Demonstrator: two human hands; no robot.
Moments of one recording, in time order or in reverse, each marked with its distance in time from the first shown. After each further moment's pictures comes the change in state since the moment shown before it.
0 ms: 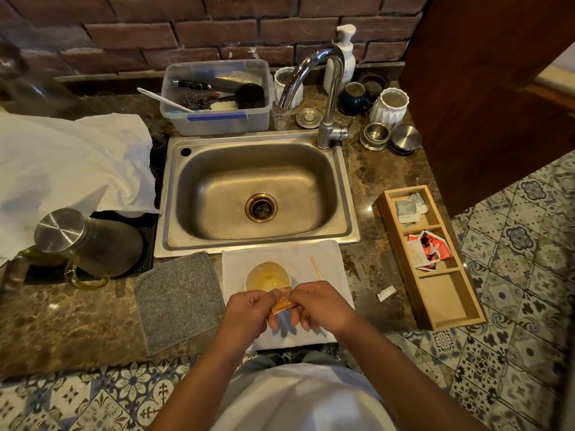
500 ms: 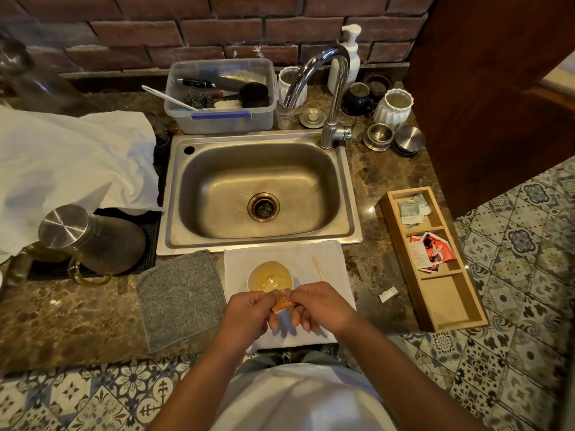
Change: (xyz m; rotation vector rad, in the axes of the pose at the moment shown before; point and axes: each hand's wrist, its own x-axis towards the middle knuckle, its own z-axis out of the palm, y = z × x) left_hand 0.003 -0.004 -0.002 -0.035 0.005 -0.040; right_hand 0.003 0.001 0.003 0.037 -0.024 0.040
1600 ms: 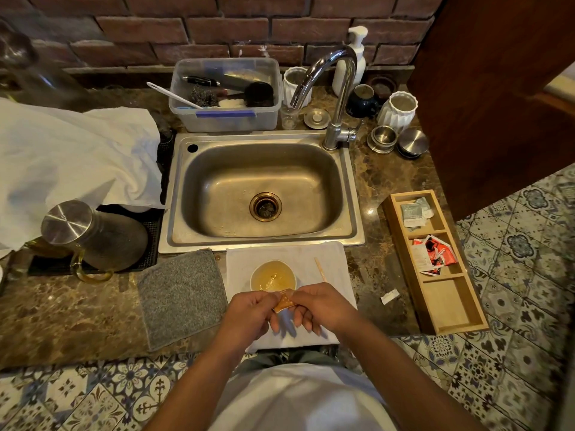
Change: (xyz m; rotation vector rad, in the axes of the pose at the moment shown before) left_hand 0.002 -0.003 -0.006 -0.042 -0.057 -0.014; right_hand 0.000 -0.003 0.001 0.011 -0.020 0.000
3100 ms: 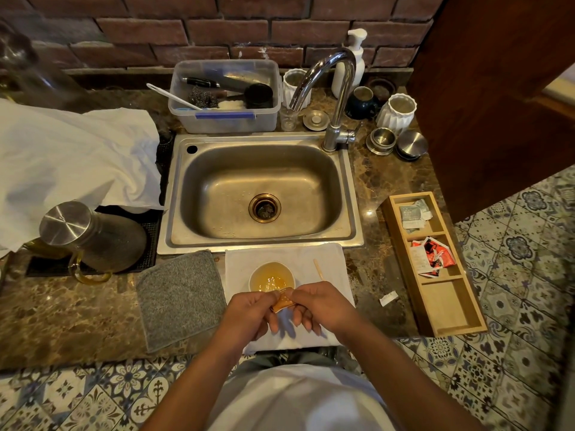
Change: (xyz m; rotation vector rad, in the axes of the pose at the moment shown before) left_hand 0.005 0.000 0.000 -0.040 -0.015 -0.026; right_hand 0.001 -0.001 -0.004 -0.023 0.011 -0.024
